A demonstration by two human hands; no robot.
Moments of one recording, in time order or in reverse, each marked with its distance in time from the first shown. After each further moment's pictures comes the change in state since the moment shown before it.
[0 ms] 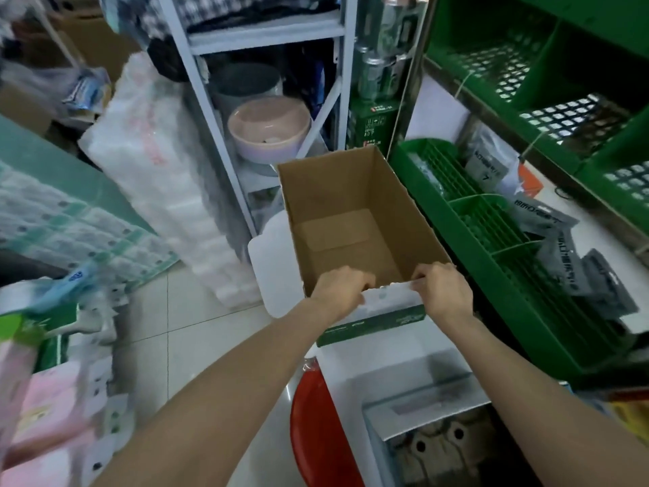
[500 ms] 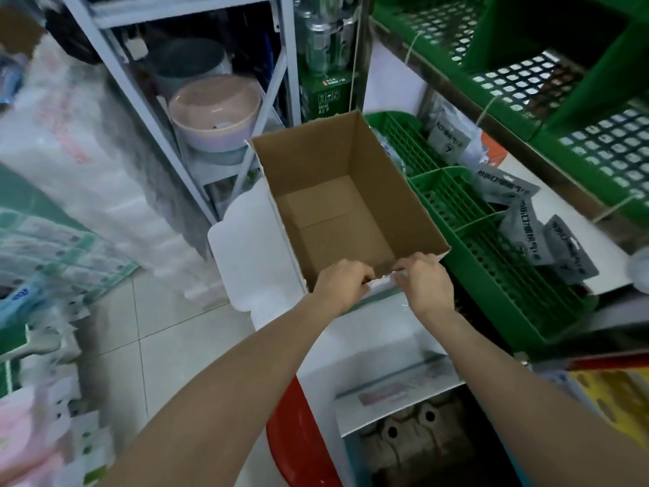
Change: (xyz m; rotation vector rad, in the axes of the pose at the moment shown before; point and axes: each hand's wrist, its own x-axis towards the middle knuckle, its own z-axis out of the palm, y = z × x) left_hand 0.055 0.048 0.040 -0.074 -0.049 0.033; right_hand 0.010 0.055 0.025 0.032 -0.013 -0.016
